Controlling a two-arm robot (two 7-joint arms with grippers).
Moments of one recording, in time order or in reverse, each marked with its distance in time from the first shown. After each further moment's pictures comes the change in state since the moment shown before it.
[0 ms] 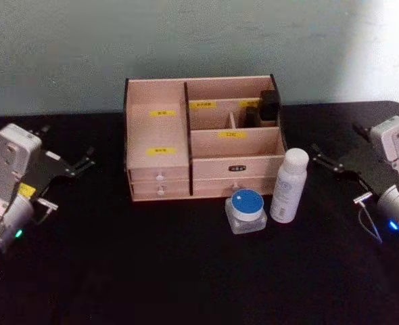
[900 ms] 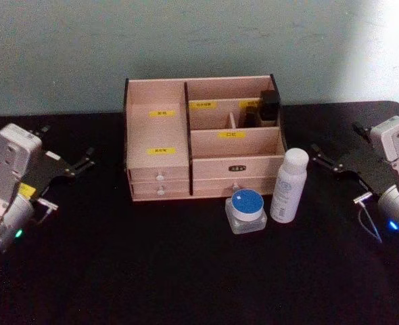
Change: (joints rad) left arm 0.000 0.000 0.000 0.000 0.000 0.000 0.000; right arm 0.000 0.000 0.000 0.000 0.000 0.000 0.000
